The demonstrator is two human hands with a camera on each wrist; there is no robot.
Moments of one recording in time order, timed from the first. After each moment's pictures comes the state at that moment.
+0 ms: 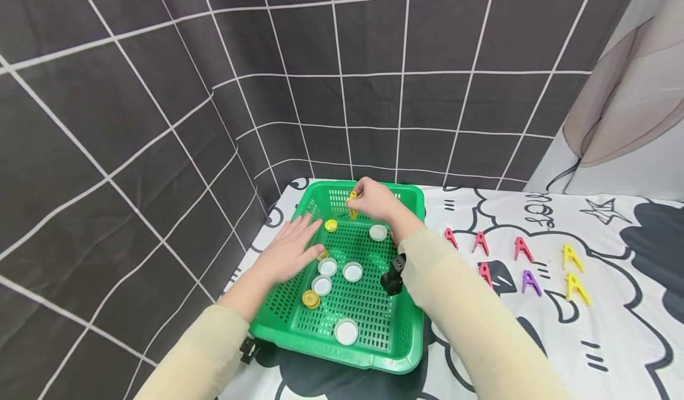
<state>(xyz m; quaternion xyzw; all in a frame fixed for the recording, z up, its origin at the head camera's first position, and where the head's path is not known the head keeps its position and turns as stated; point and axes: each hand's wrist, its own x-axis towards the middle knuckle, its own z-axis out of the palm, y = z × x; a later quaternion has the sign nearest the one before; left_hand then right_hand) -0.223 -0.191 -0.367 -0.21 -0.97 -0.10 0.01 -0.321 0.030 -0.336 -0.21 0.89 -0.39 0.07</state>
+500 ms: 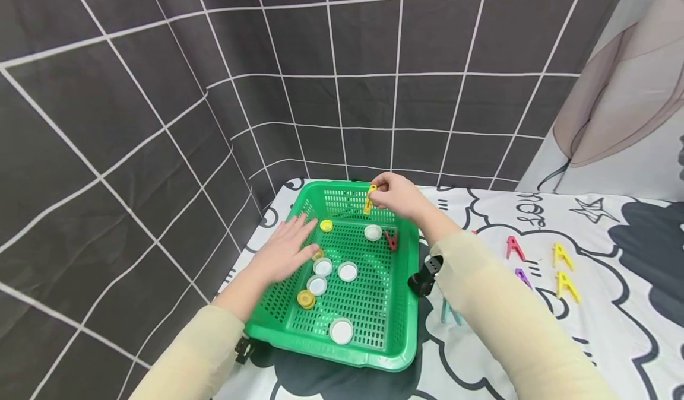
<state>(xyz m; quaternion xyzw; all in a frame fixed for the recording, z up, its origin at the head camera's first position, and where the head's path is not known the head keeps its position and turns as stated) -0.223 -0.191 -0.368 -0.21 -0.97 -0.10 0.01 -0.311 0.080 -0.324 -0.19 0.86 -0.47 0.07</state>
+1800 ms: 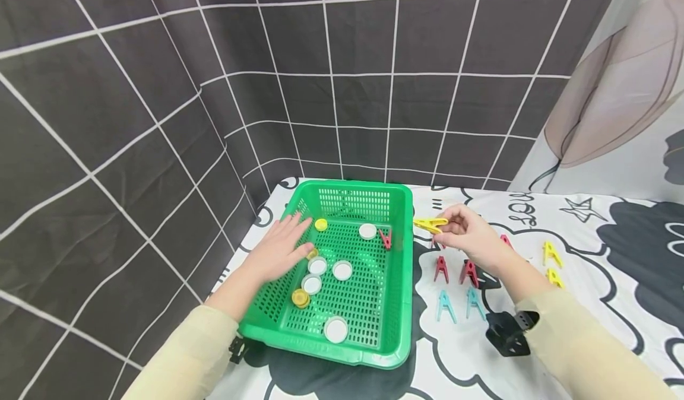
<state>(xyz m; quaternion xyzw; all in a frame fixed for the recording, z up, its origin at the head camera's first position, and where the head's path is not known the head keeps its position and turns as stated) -0.223 -0.192 -0.367 -0.21 -0.97 -0.11 0.01 -0.258 0.201 -0.382 -0.20 0.76 -0.62 0.07</state>
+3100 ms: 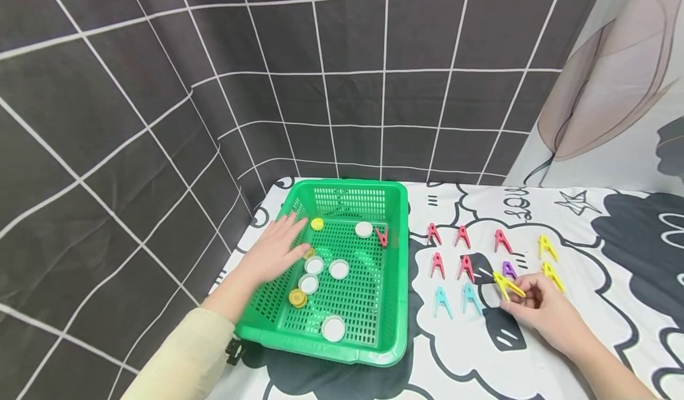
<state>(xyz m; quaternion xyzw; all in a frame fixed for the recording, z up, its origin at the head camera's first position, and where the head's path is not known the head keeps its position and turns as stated) -0.223 -0.190 -0.365 -0.21 -0.97 -0.11 0.01 -0.162 0.294 -0.463 -0.06 0.91 -0.41 -0.07</state>
